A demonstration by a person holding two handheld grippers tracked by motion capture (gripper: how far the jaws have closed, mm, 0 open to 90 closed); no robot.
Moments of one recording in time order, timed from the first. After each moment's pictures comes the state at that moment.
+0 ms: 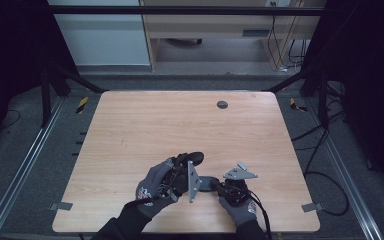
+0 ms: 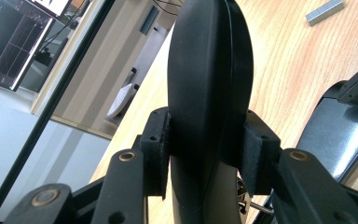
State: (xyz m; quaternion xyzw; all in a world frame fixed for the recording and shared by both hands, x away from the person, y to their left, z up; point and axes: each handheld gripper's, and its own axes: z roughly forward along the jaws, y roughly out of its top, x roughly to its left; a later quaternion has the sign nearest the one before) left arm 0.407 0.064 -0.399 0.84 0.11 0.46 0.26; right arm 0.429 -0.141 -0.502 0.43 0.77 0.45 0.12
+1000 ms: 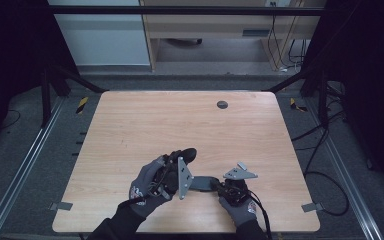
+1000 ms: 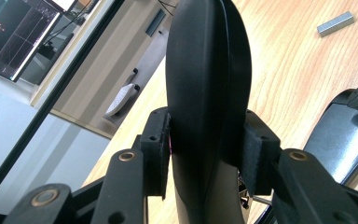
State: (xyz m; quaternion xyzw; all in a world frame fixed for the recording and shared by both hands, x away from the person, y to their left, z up) left arm 0.407 0.082 -0.388 0.83 0.14 0.46 0.29; right arm 0.429 -0.141 -0.502 0.44 0.77 0.44 0.12
